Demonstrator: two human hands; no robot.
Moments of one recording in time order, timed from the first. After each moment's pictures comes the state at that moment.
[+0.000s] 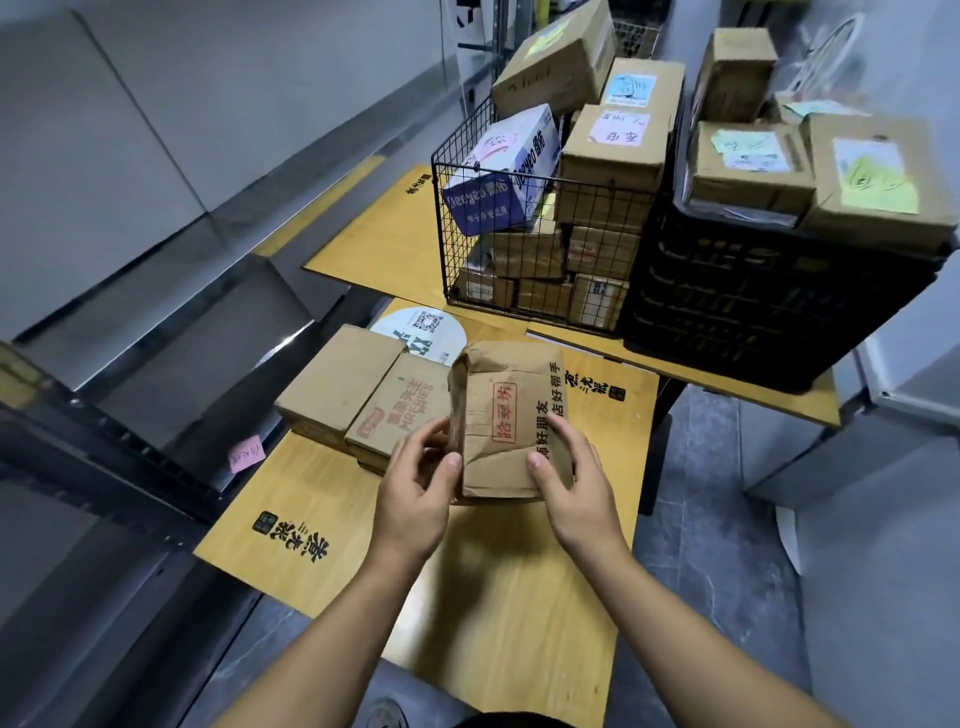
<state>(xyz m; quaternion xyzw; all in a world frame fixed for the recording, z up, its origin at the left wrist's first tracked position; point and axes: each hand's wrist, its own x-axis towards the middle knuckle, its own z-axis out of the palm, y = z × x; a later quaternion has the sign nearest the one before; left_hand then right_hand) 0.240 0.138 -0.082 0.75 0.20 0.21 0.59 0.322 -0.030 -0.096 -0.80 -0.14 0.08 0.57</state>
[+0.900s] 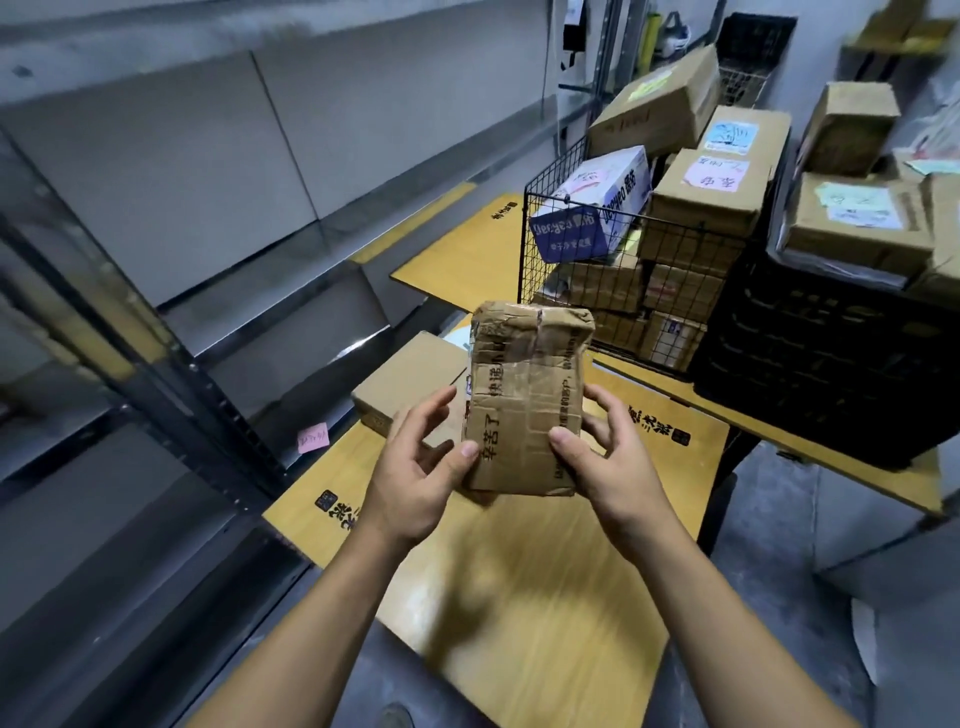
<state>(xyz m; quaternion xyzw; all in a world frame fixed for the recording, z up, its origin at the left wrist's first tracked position) 0.207 0.172 -0.028 0.74 0.17 0.26 0.59 0.333 0.002 -0.021 -0.62 -0.18 0.24 0.73</state>
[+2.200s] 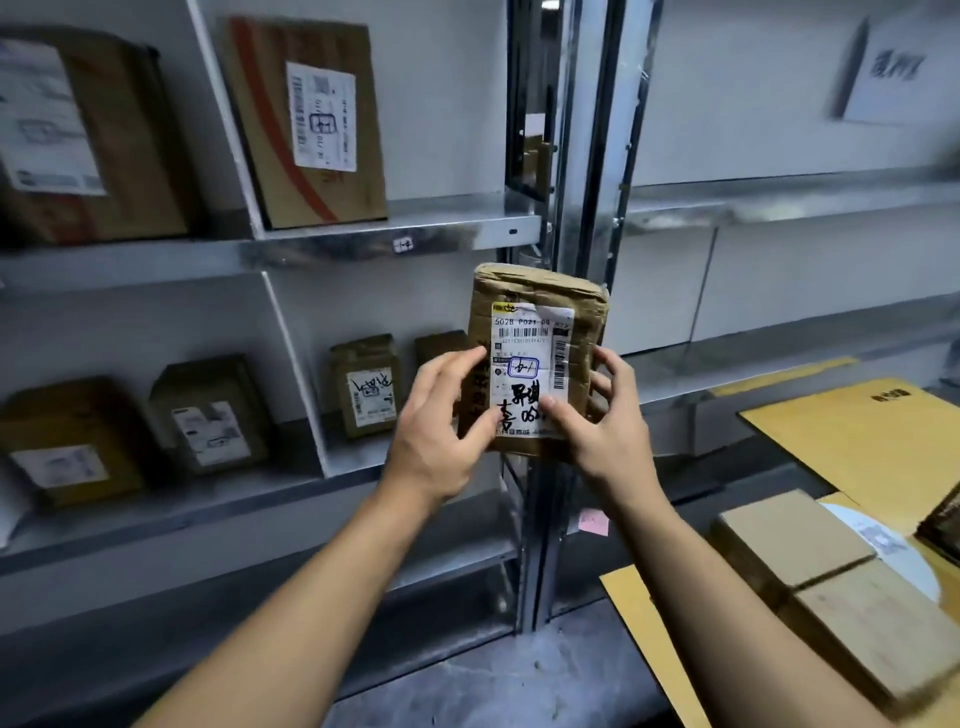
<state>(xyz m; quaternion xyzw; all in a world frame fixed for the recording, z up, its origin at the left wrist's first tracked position) -0.128 0.379 0.099 0.78 0.37 0.47 0.16 0.054 0.332 0.092 -0.55 -0.50 0.23 0.63</state>
